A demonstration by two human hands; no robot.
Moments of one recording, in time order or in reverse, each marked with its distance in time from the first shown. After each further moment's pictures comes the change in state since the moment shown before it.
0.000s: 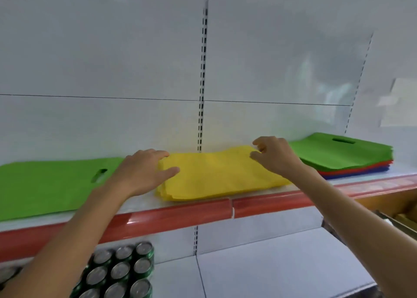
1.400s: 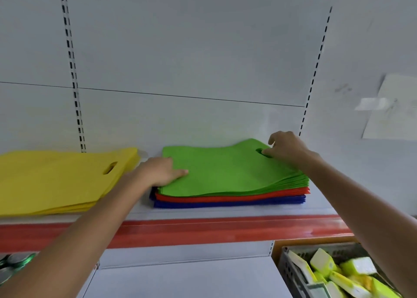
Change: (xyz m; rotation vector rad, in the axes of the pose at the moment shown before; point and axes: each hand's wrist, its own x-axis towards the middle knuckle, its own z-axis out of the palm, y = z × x) left_hand 0.212 0.360 0.182 0.099 -0.282 -0.251; right_hand 0.176 0.408 -0.126 -0.211 -0.128 0.015
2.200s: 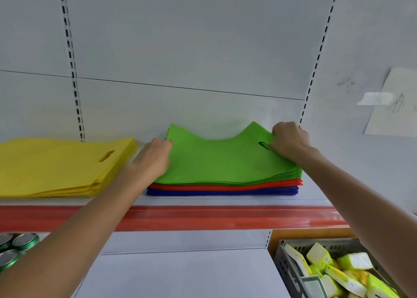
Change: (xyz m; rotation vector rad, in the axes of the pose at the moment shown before) left_hand -0.012 0.011 0.007 0.080 0.356 -0.014; right_hand 0.002 0.009 0.005 -0.137 0.174 -0.008
